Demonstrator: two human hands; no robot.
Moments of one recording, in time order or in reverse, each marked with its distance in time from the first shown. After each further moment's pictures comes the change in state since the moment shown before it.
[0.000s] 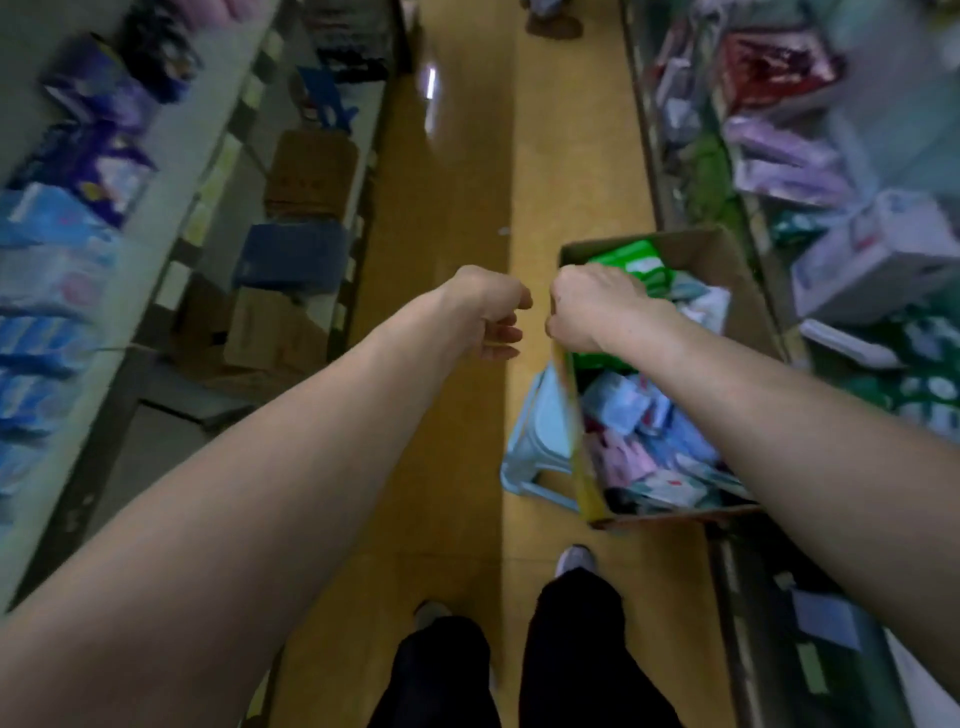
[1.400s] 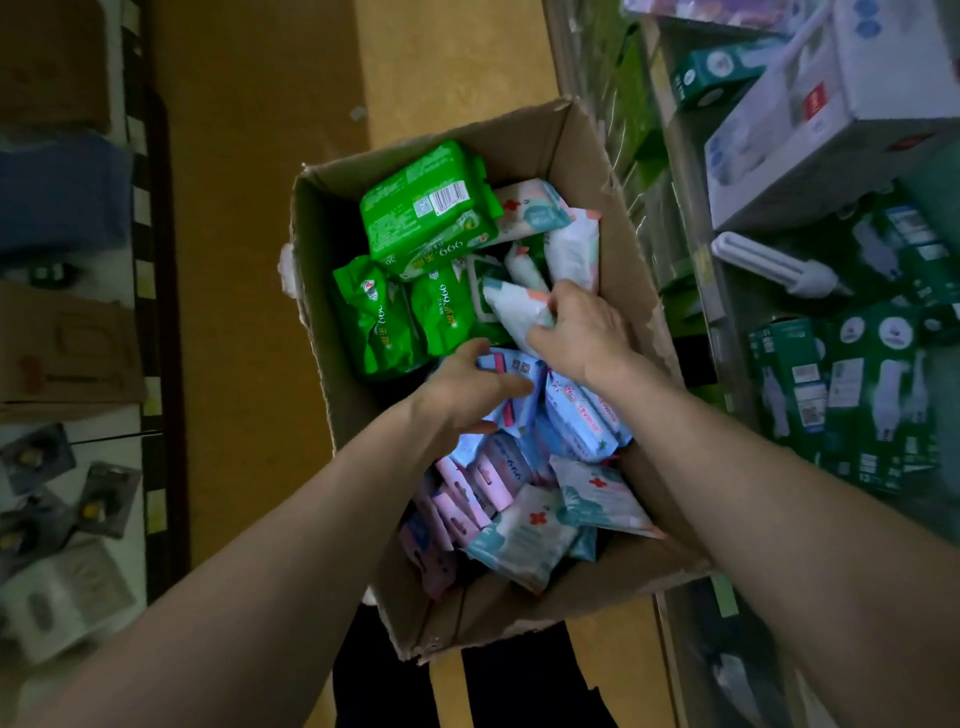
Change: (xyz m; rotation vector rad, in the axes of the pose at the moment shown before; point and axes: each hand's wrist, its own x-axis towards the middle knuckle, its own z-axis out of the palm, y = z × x) left_hand 0.182 -0.041 0.254 0.041 -0.331 -0.157; right_hand 0.134 0.267 0.175 0.410 -0.067 0.338
